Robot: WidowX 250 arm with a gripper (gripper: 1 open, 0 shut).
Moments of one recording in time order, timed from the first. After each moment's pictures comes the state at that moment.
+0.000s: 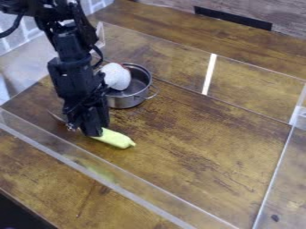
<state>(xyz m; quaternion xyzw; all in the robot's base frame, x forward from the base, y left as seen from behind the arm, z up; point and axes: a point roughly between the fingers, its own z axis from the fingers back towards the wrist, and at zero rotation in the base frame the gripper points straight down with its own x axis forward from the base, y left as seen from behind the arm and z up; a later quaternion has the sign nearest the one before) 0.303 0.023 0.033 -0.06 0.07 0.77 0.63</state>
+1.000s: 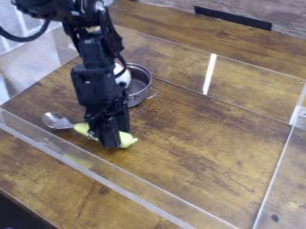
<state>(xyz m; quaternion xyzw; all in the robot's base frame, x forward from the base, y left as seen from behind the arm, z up) 0.301 0.001 0.028 -0.03 0.10 0.76 0.64</state>
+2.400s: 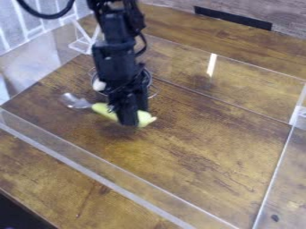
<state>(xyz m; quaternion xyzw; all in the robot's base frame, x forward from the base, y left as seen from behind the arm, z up) 0.328 -0.025 0.062 -0.02 0.11 0.73 0.67</state>
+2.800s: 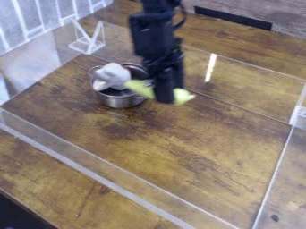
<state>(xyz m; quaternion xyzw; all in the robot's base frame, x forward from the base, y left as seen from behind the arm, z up) 0.357 -0.080 0.093 -0.04 0.09 0.71 0.70</state>
